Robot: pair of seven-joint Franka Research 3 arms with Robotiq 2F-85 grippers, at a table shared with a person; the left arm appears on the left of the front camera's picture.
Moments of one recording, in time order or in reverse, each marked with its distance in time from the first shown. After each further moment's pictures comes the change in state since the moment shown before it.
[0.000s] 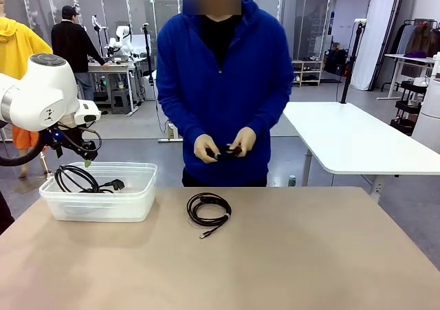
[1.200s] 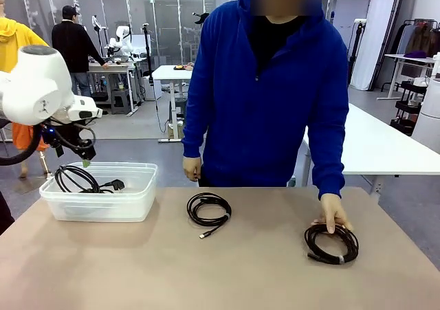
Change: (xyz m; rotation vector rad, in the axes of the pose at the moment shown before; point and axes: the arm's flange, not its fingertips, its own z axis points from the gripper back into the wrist) left arm -0.021 -0.002 0.034 -0.095 0.022 -0.145; right arm 0.000 0.000 0.000 0.000 0.000 0.000
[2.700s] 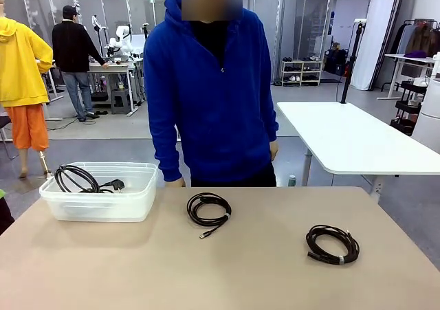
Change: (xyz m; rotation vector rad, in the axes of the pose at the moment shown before) left arm -0.242 0.052 0.079 -0.507 -0.263 -0.264; right arm 0.000 0.000 0.000 0.000 0.000 0.000
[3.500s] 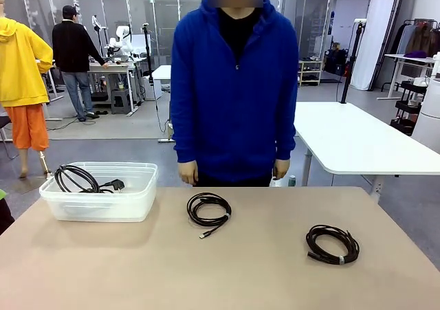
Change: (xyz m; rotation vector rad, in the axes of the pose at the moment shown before) left arm 0.002 -0.001 -0.002 0.000 0.008 -0.005; right arm 0.000 0.000 0.000 0.000 0.000 0.000
